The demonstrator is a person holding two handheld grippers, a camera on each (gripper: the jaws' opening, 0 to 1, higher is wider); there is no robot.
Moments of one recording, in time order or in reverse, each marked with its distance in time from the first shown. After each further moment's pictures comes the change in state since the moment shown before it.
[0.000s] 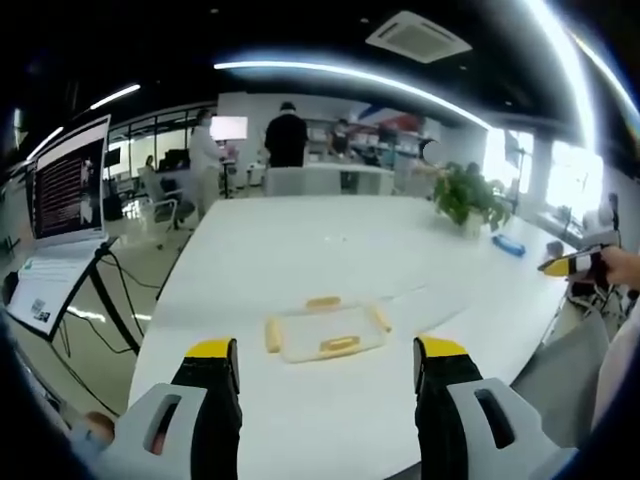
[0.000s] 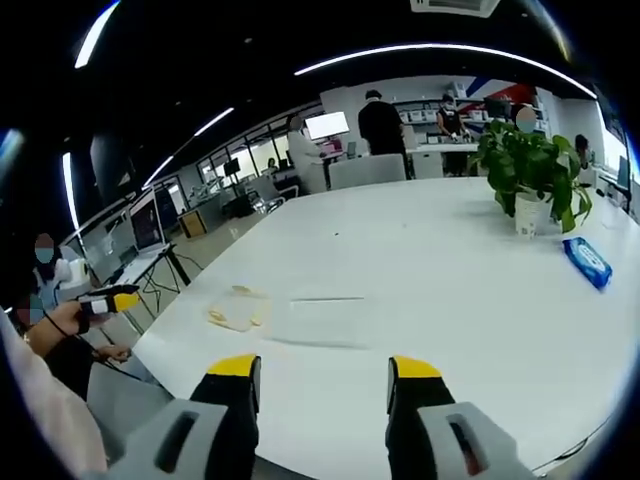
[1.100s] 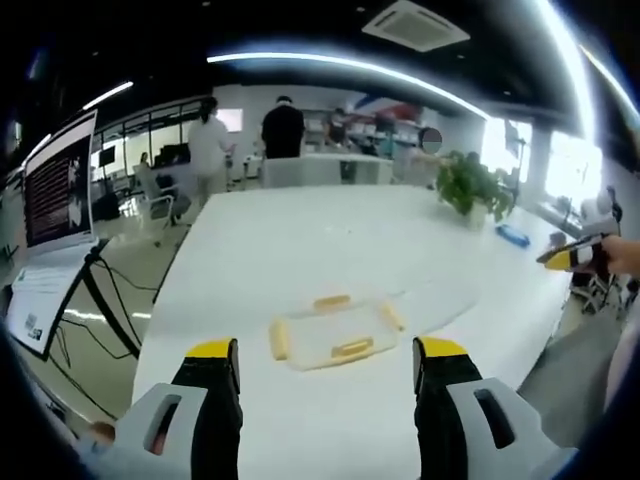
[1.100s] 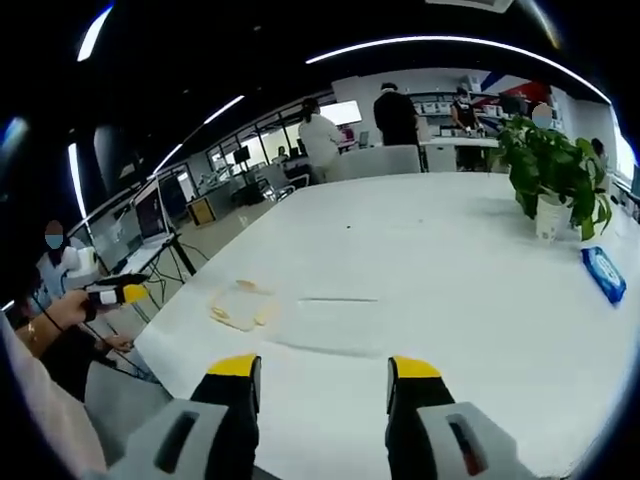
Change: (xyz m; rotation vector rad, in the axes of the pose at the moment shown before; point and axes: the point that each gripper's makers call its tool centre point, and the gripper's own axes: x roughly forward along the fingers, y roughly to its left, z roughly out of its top) left arm 0.030 0.015 0.004 0.027 0.043 -0.011; right arm 0.031 0.005 0.009 -0.030 0.053 0.043
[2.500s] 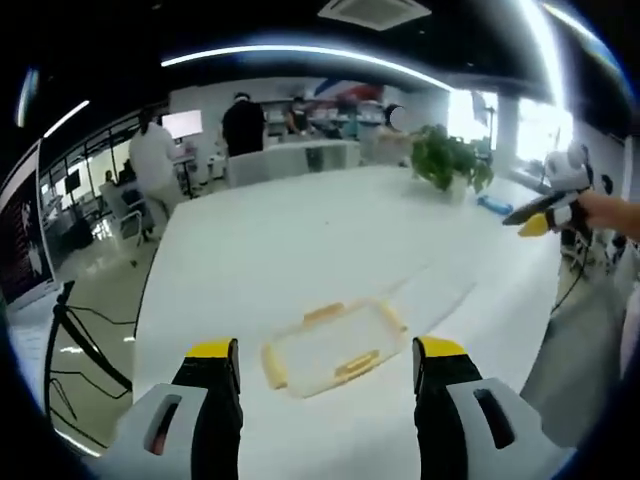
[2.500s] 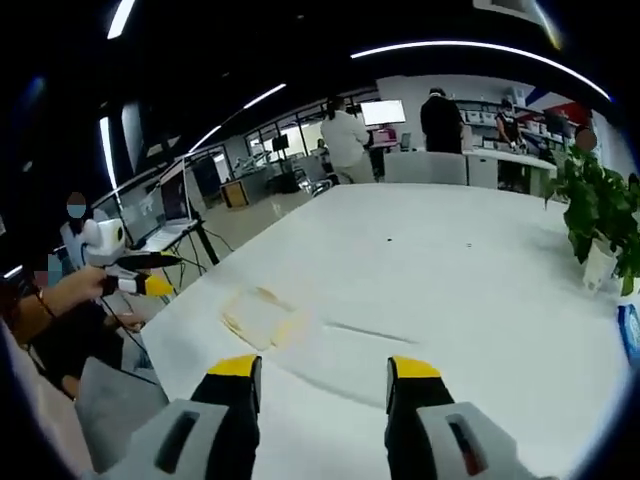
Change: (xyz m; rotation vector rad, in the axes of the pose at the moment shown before) left arm 0.047 -0.004 0.012 0.144 0.065 -0.116; right arm 0.063 0.025 0.038 -0.135 0.031 0.133
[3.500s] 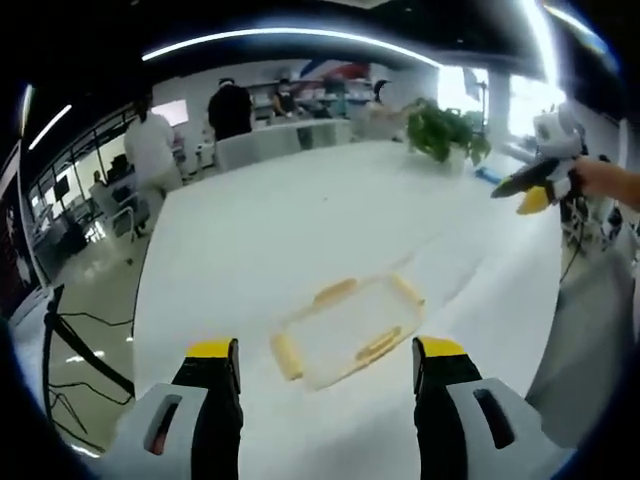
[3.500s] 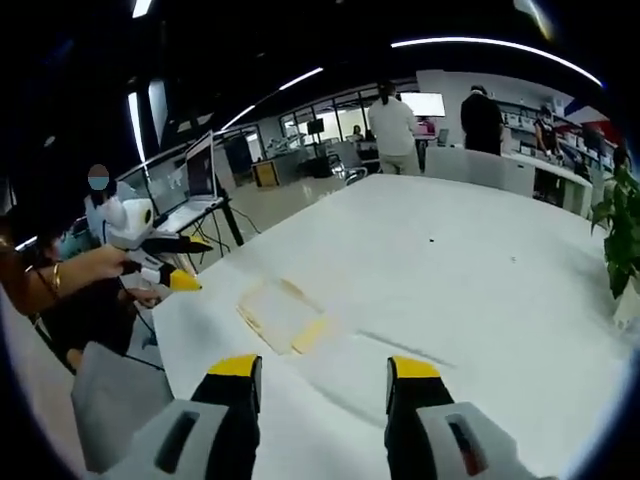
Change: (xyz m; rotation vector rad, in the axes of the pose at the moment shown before) left arm 0.021 0.017 -0.024 0.057 0.090 -0.027; right arm 0.048 0.028 0.005 -0.106 0.071 0.118
